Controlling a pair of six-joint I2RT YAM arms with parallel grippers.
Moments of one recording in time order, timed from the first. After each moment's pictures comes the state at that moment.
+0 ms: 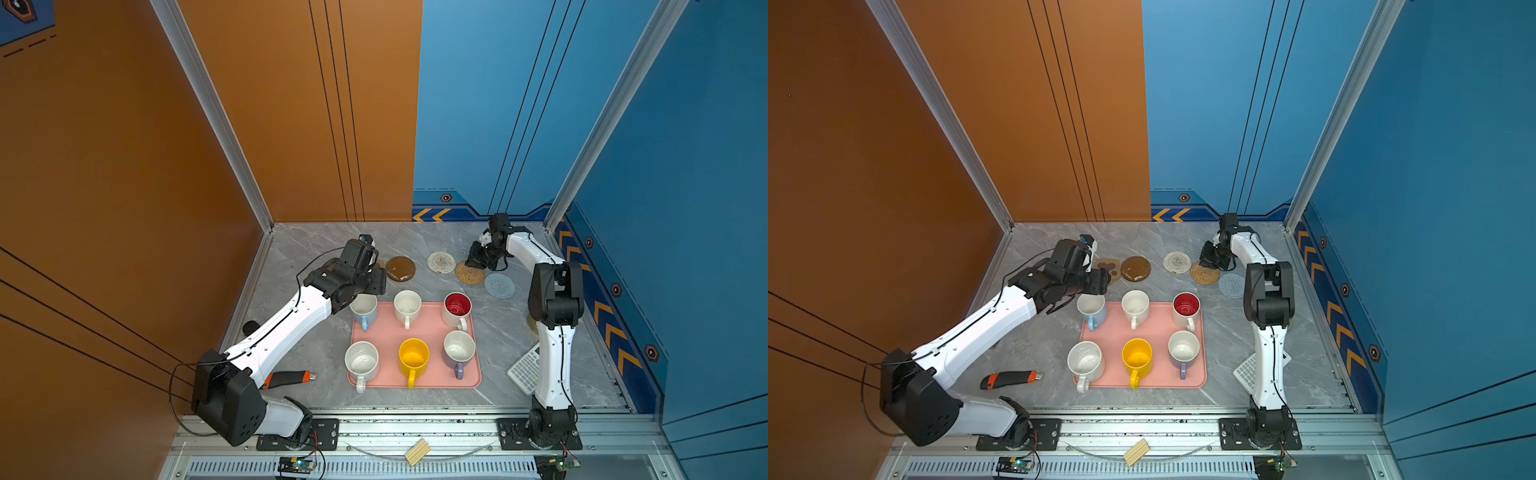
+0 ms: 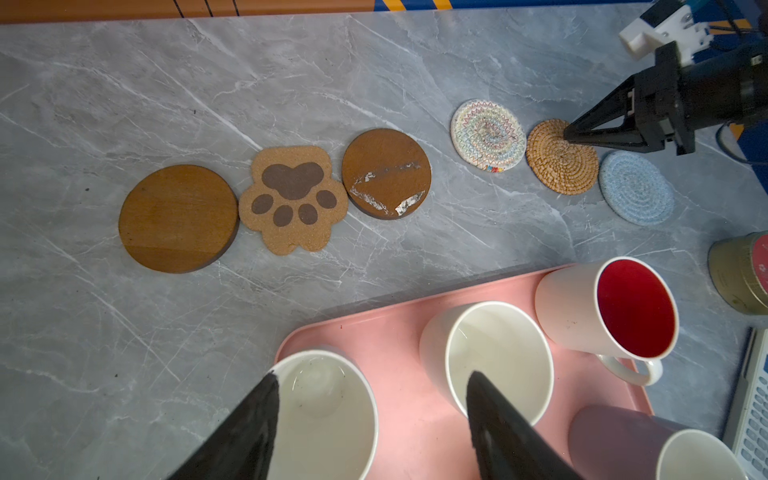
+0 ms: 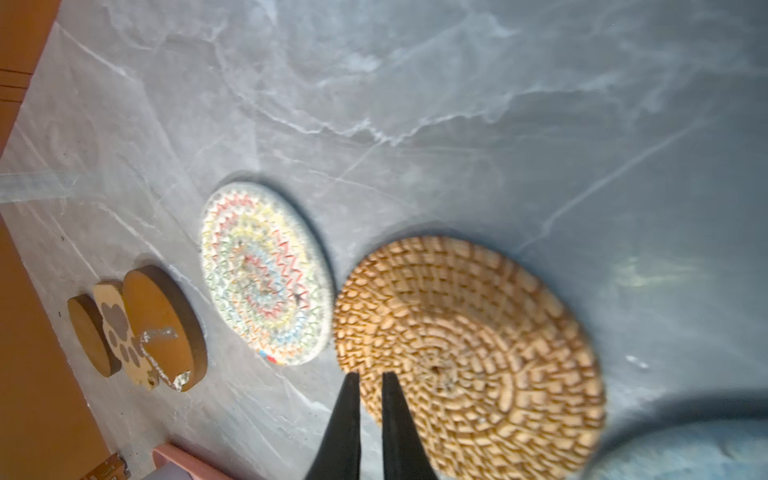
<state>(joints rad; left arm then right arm) -0.52 1.38 1.21 -0.61 -0.10 -0.34 0.09 2.29 1.91 -0.80 -0.39 0.47</state>
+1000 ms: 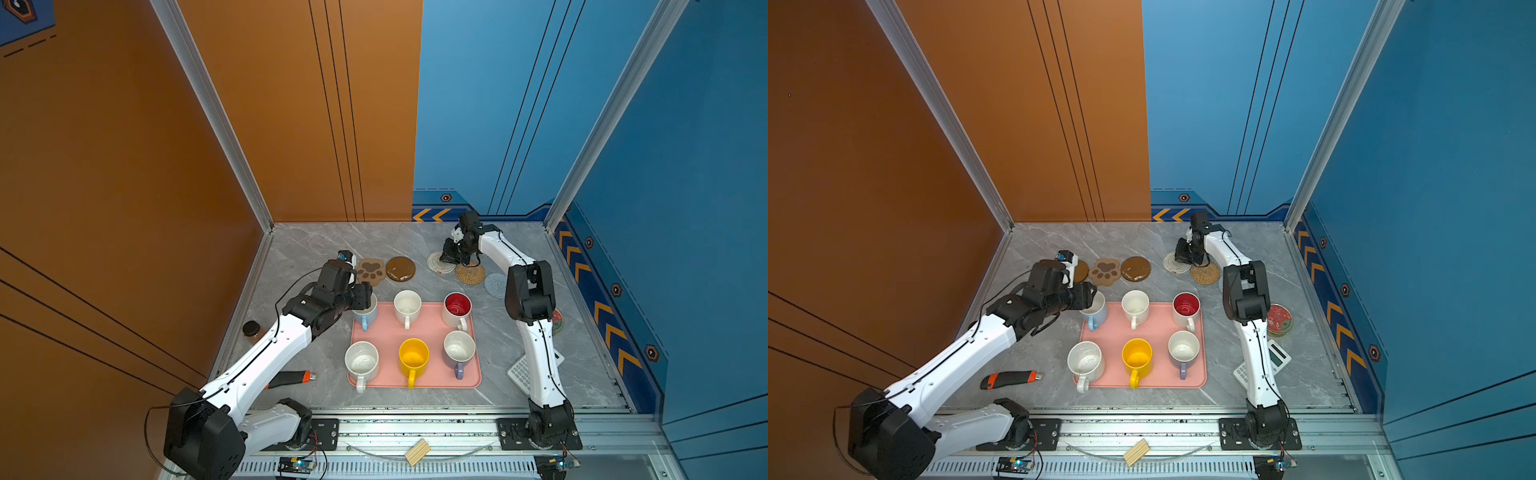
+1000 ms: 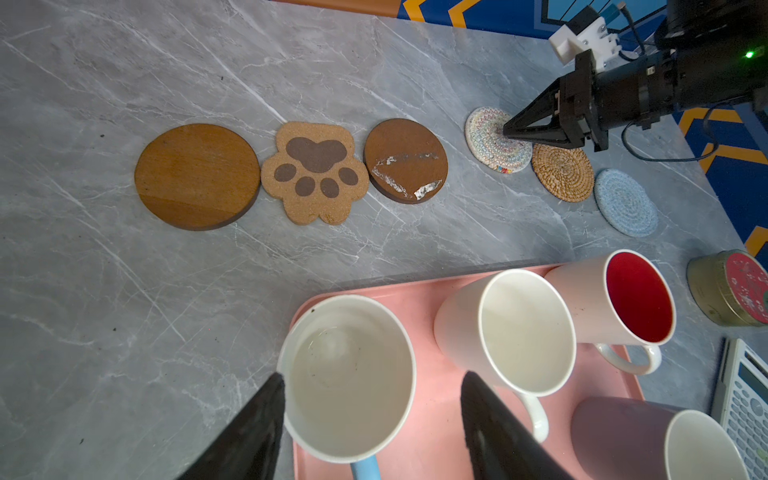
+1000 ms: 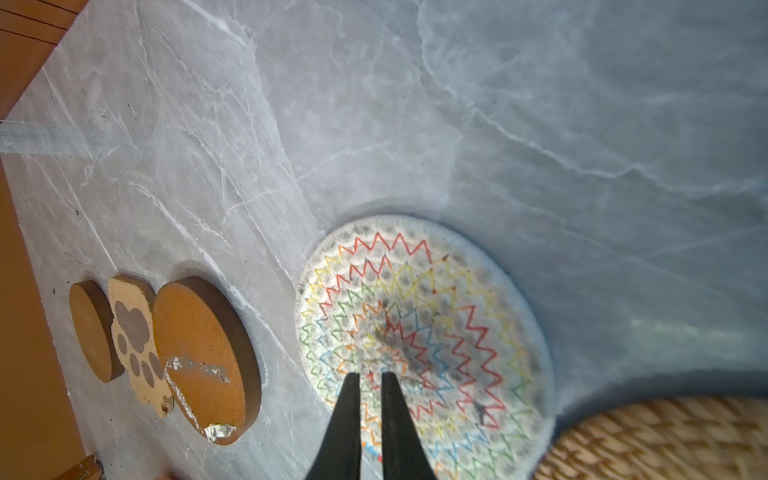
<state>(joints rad) -0.44 1.18 0.93 -0.48 -0.04 -0.39 0.22 2.47 2.13 -0.78 -0.37 0.49</state>
